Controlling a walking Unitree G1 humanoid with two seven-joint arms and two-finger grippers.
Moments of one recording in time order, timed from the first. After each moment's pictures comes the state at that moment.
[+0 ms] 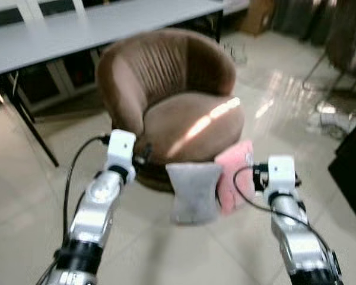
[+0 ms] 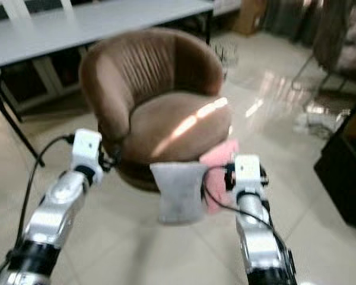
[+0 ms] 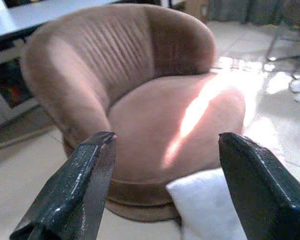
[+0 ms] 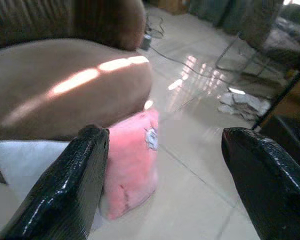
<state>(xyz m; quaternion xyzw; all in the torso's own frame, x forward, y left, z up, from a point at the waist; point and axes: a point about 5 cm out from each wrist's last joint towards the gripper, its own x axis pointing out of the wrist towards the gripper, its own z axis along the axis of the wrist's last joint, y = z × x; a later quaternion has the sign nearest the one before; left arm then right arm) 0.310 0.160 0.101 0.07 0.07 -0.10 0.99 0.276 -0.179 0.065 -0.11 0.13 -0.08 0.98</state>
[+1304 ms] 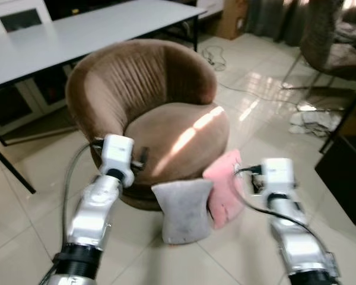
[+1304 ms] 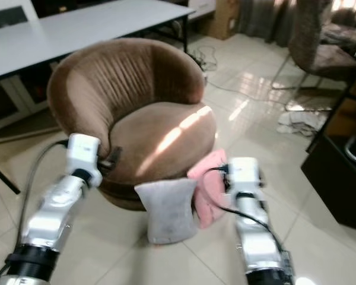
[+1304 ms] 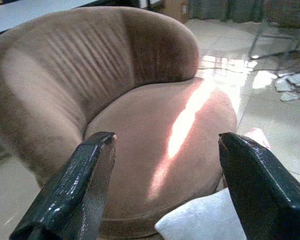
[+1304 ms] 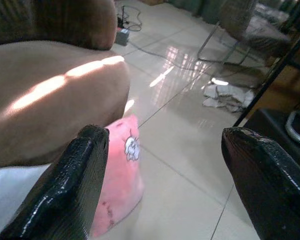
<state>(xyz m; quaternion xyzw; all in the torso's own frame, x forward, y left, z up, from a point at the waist) 0.305 0.157 0.093 0.06 0.09 -0.10 0.99 0.273 -0.184 0.061 -0.11 0.14 -0.08 0.98</state>
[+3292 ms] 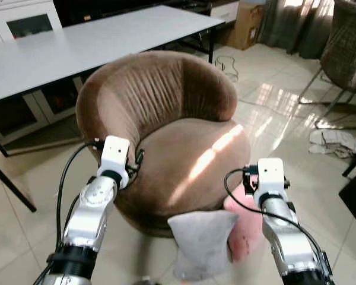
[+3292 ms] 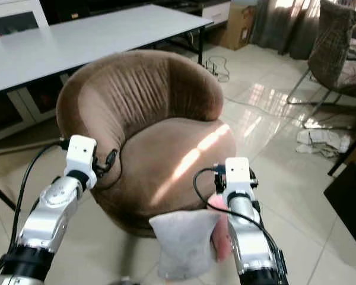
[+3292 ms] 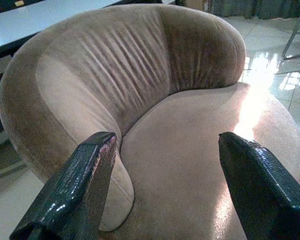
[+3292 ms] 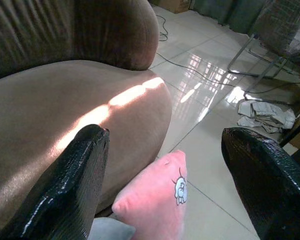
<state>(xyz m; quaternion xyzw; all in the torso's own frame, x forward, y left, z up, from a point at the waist) 0.304 0.169 0.090 0.08 0.10 -0.09 0.99 0.274 -0.169 0.058 -0.10 0.15 -0.06 0.98</state>
